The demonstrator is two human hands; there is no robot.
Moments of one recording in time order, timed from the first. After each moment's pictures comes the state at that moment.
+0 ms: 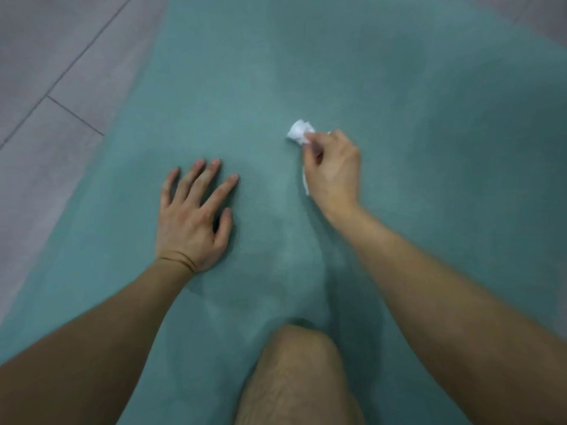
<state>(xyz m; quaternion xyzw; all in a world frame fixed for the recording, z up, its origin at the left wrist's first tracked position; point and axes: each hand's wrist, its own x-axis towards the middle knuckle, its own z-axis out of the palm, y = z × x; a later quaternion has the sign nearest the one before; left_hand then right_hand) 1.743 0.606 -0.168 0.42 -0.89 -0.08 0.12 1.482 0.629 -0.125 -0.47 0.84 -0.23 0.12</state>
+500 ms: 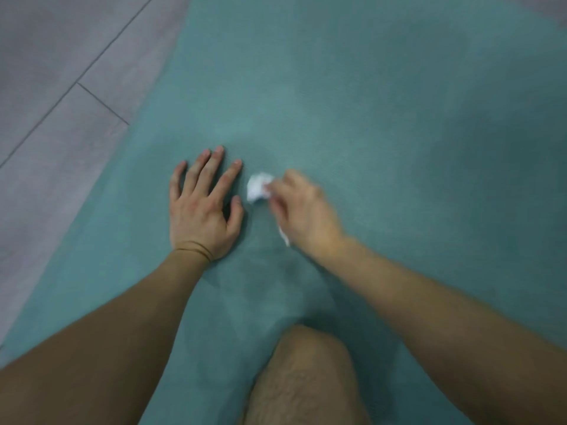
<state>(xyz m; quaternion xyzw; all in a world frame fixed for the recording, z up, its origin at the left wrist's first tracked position) 1.742 0.603 -0.167 0.50 -0.86 -0.06 0.12 1.545 0.659 -0.125 -0.68 0.67 -0.19 0.23</state>
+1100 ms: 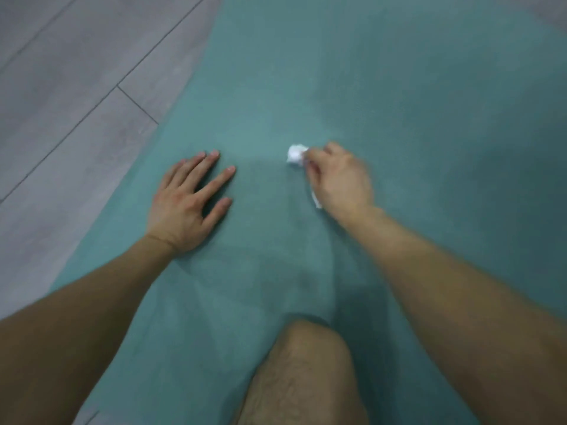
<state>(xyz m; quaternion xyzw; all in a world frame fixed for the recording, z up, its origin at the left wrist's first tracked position) 1.804 0.582 -0.168 0.45 -0.89 -0.04 0.07 1.502 0.621 -0.123 -0.63 0.75 -0.14 0.14</state>
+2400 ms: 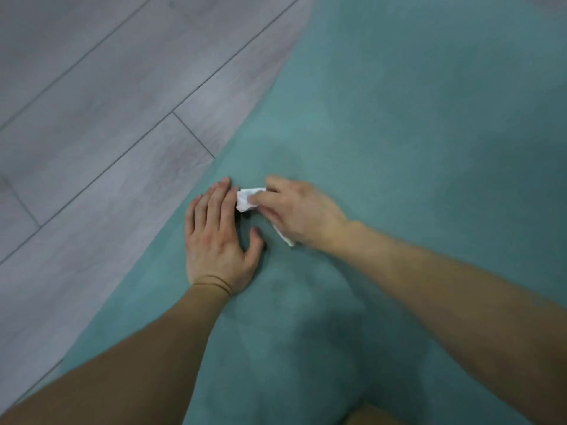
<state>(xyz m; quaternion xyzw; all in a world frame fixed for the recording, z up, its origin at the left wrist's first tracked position) 1.814 0.573 -0.163 0.62 -0.78 -0.06 0.11 1.623 0.528 -0.138 -0.82 0.50 -0.16 0.23</state>
